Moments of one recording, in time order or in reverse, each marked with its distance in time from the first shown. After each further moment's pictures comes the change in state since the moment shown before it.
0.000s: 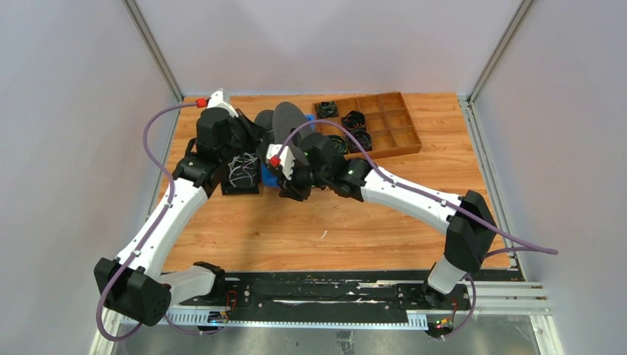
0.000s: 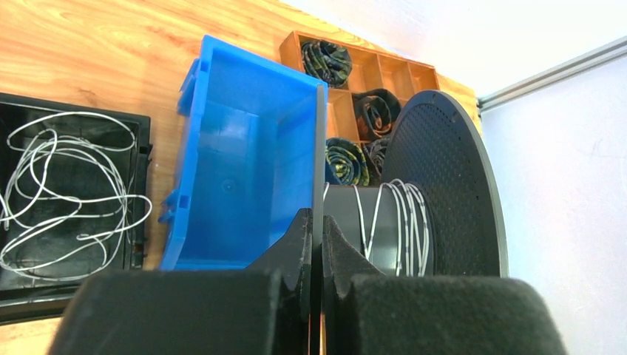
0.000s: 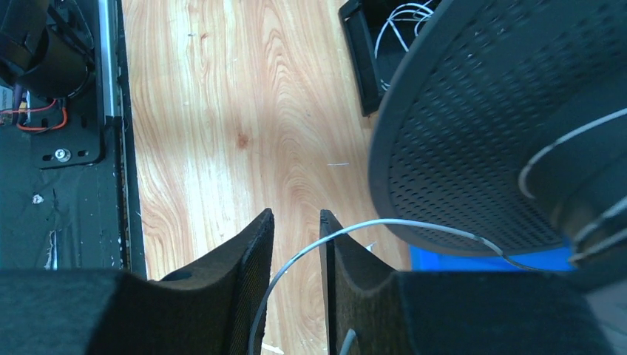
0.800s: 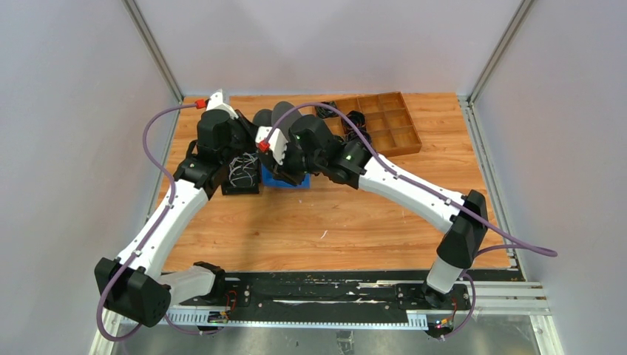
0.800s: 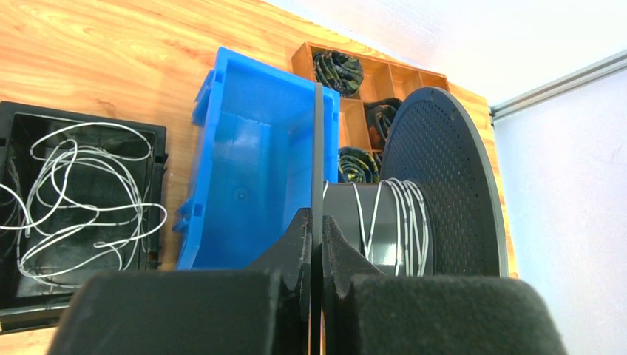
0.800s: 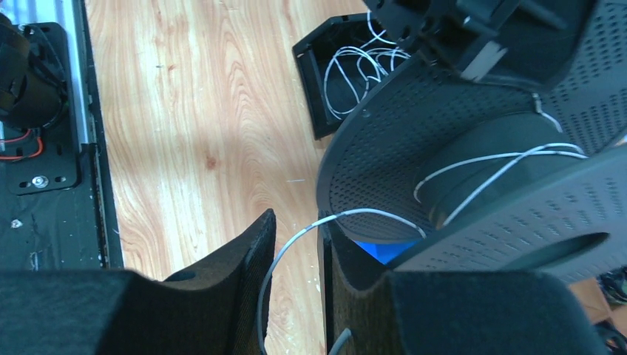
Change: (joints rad) left arm -0.004 -0.005 -0.030 0.034 -0.027 0.024; right arm 0.014 0.058 0.297 -0.216 0.123 -0.044
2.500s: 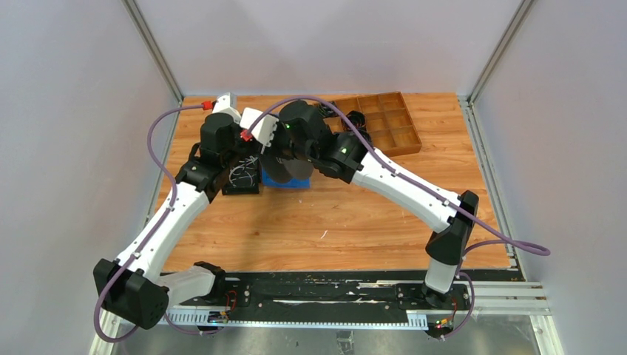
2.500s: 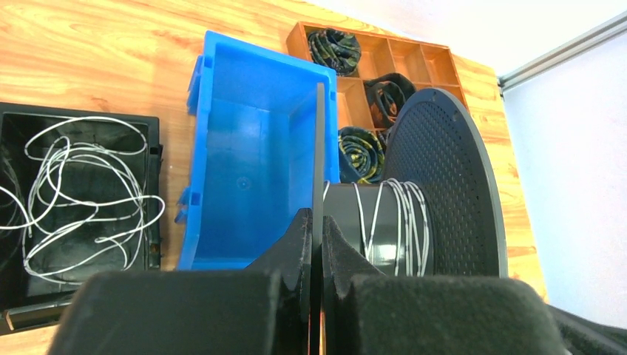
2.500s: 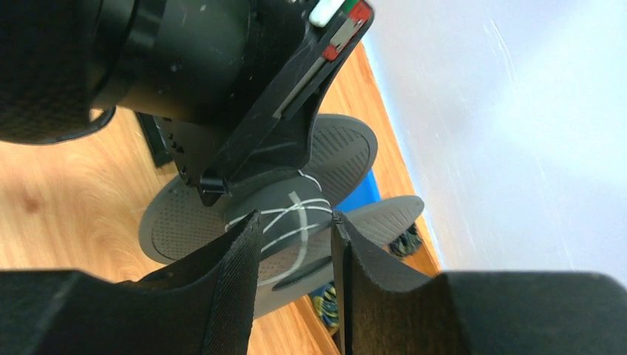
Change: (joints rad) left arm -0.032 -0.011 -0.021 -0.006 0.010 0.063; right arm 0.070 0.077 0.268 -0.037 0.435 -0.242
